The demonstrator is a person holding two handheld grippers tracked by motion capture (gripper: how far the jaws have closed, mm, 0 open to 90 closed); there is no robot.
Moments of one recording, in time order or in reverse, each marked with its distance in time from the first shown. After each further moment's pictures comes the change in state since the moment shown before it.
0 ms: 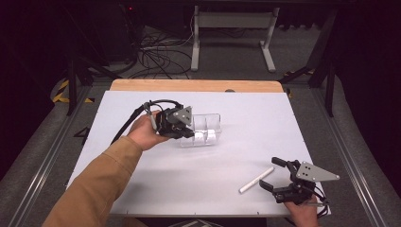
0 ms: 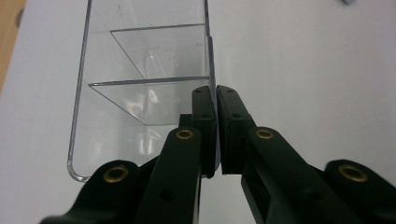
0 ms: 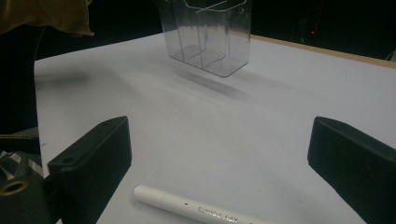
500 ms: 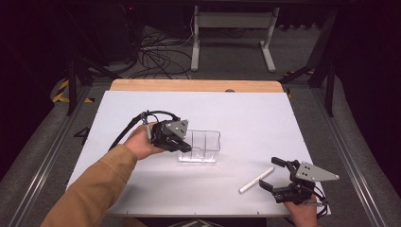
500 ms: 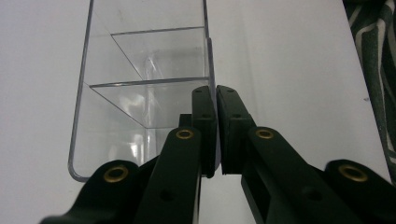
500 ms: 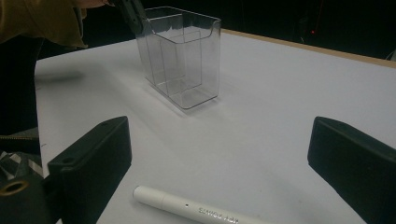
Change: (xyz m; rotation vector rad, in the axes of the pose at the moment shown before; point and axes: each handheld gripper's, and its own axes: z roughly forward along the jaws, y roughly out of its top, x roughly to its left) left arm -0.017 -0.024 0.012 -0.045 -0.146 0.036; right arm 0.000 0.000 0.001 0.002 0.001 0.000
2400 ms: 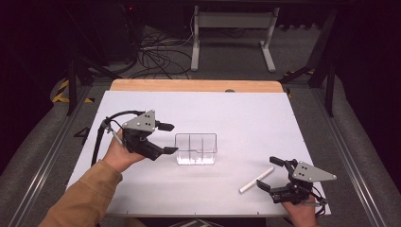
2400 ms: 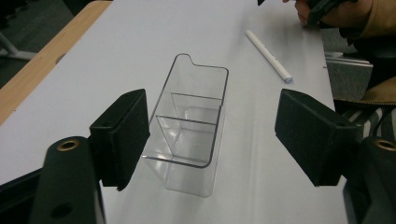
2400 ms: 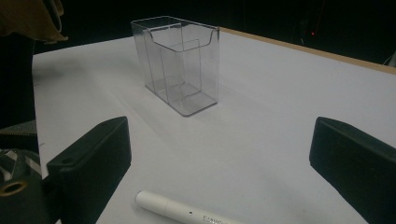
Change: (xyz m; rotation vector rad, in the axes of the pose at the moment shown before) left arm -0.044 -0.033 -0.062 -0.377 0.230 -0.204; right arm 0.006 0.006 0.004 0.012 -0.005 -0.028
